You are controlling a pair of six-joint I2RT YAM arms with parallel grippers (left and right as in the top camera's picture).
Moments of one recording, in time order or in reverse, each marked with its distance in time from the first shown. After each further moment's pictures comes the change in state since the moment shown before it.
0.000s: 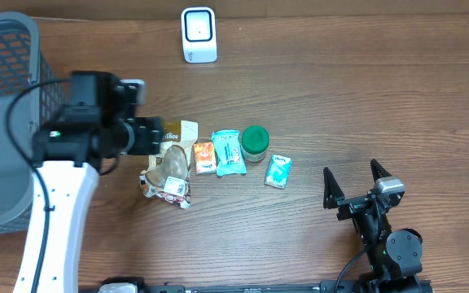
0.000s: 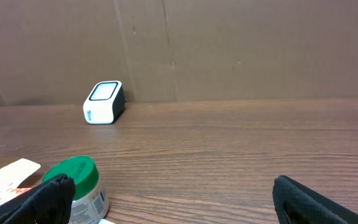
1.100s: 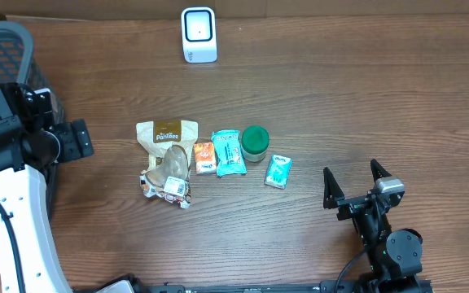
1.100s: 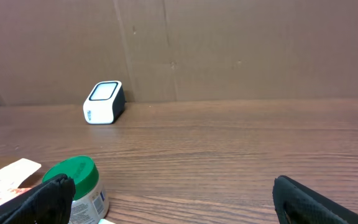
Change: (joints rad) left arm 0.402 0.000 0.000 0.014 -0.167 0.100; right arm 0.000 0.000 0.000 0.000 0.000 0.000
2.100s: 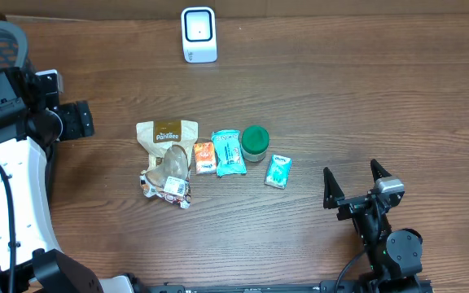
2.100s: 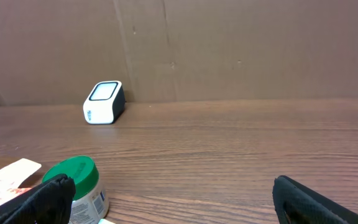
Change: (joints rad) left arm 0.003 0.175 0.000 0.233 0.112 0.080; right arm 0.000 0.000 0.000 0.000 0.000 0.000
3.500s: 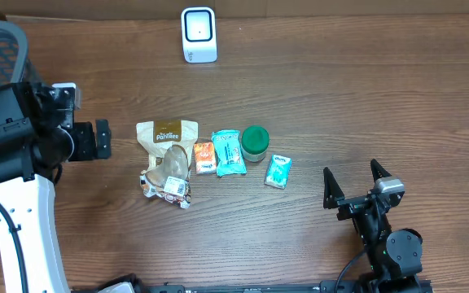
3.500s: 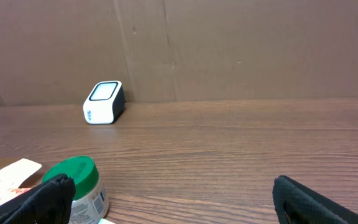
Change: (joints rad) left arm -0.078 -0.229 0.001 -0.229 0.015 0.047; right arm 0.000 0.000 0.000 0.000 0.000 0.000
